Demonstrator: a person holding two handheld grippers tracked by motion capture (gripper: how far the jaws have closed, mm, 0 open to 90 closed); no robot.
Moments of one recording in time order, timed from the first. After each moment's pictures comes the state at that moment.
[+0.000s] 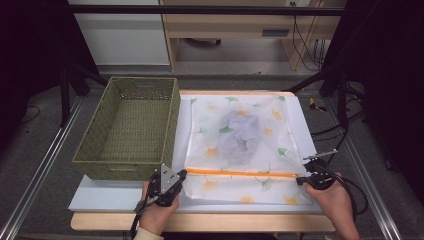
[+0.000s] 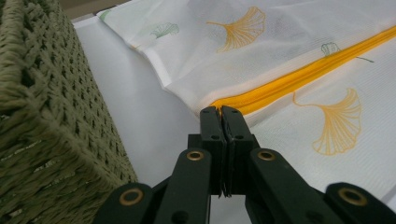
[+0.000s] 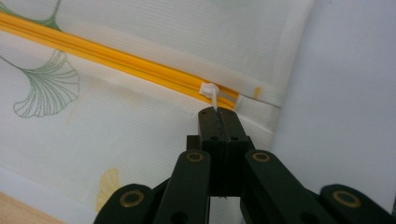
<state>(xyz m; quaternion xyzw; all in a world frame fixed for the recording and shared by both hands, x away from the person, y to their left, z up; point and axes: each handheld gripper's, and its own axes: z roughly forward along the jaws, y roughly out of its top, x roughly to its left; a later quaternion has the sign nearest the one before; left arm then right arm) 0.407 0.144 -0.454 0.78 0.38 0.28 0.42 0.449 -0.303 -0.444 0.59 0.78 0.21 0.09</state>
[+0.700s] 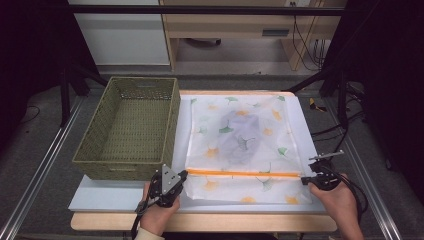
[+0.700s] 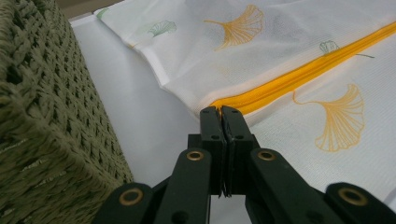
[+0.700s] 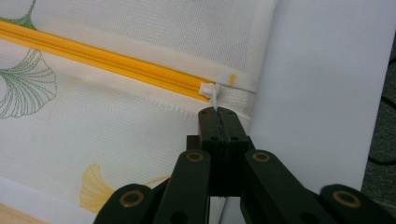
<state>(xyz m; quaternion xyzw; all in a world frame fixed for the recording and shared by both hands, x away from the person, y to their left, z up) 0.406 0.141 -0.456 0.78 0.38 0.28 0.42 0.447 -0.317 -0.444 0.60 0.77 0.20 0.11</state>
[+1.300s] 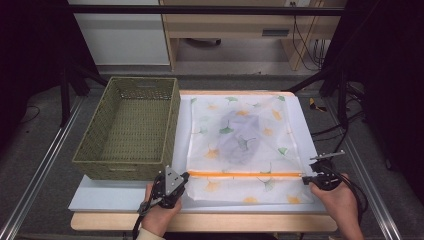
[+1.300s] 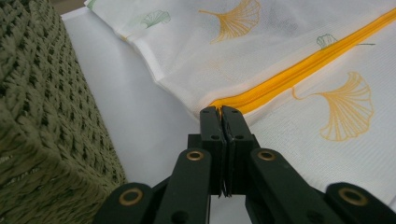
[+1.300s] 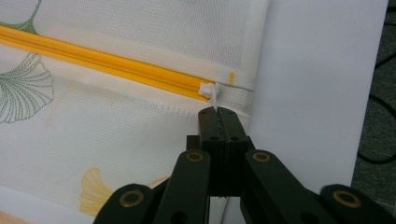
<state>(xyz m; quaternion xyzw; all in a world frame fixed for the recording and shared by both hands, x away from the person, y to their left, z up) 0.406 0.136 -0.461 0.79 0.37 0.28 0.40 0.446 -0.319 -0.443 0.60 0.77 0.20 0.11</state>
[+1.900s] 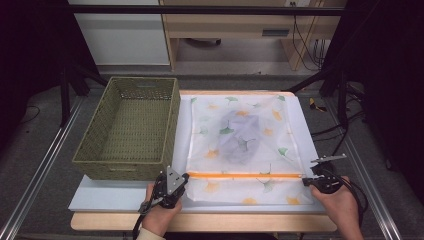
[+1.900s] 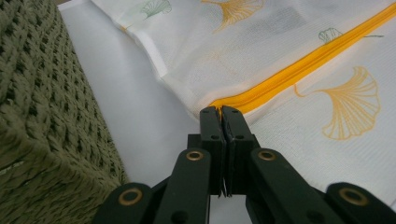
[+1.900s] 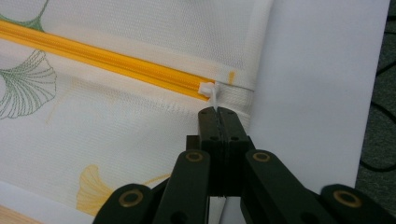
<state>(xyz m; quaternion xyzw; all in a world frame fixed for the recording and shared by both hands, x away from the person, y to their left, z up) 0.408 0.135 -0.465 0.80 0.37 0.27 0.39 0.439 -0.321 -0.447 0.59 0.77 0.22 0.13</state>
